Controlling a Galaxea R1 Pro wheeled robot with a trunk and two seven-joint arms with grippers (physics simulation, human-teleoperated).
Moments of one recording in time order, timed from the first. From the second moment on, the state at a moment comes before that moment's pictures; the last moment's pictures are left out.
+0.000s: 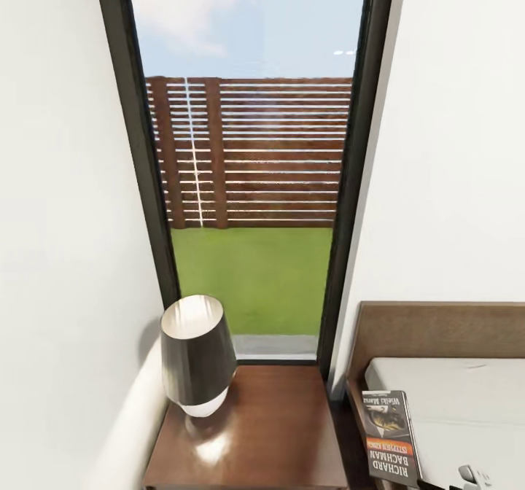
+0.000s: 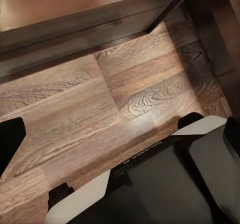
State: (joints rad) left arm -0.36 0.04 0.18 -0.02 -0.41 -0.19 -0.48; right arm -0.48 -0.46 0.36 0.08 -0.72 -0.02 1.14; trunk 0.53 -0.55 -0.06
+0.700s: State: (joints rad) left arm -0.37 0.04 0.19 -0.04 -0.41 -0.19 -0.73; right arm -0.48 -0.46 0.36 0.07 -0.72 -0.02 1.14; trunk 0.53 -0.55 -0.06
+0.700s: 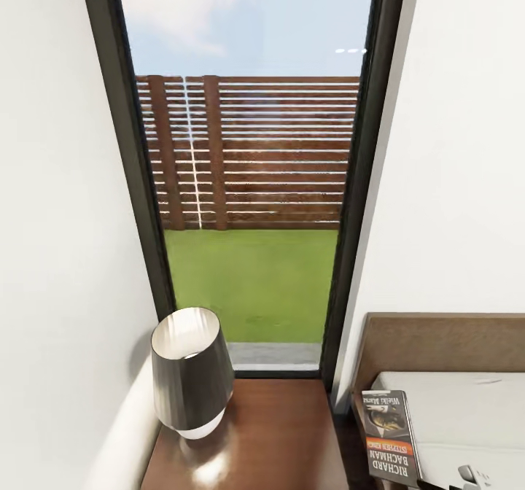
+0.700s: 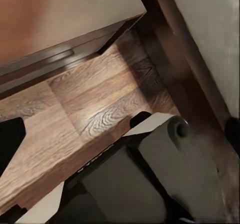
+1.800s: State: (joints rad) left arm -0.37 0.05 0.21 -0.51 -0.08 0.16 -1.10; right arm -0.48 -0.47 0.36 0.00 -0.72 0.23 1.46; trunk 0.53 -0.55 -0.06
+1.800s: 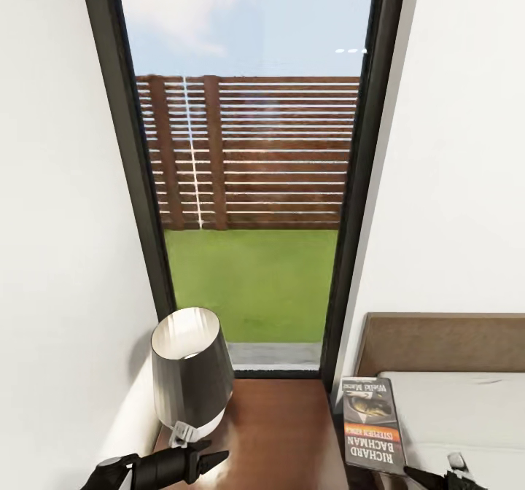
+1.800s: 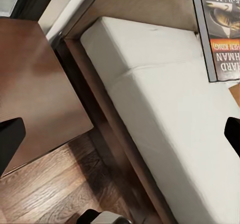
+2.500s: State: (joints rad) left arm -0.37 0.05 0.21 -0.50 -0.08 0.15 -1.10; right arm -0.48 -0.33 0.37 -0.30 -0.71 0.69 1.51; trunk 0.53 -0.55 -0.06
